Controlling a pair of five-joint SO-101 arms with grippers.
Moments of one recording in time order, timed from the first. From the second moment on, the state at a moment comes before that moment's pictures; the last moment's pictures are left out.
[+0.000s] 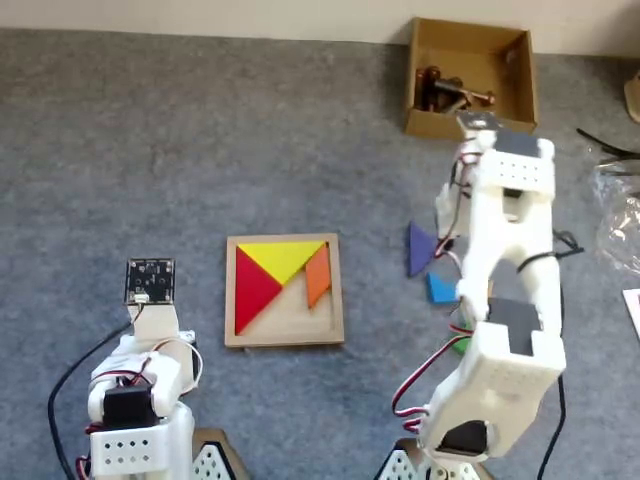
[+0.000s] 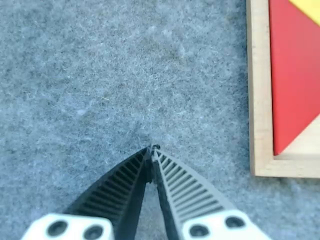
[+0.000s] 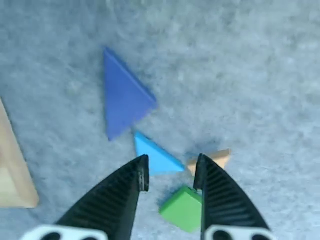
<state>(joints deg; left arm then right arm) -10.8 -103.1 96.0 75.4 2.1 3.3 17.4 -10.2 88.8 12.4</state>
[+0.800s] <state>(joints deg) -10.8 -103.1 96.0 75.4 2.1 -7.2 25.4 -10.2 84.6 2.0</state>
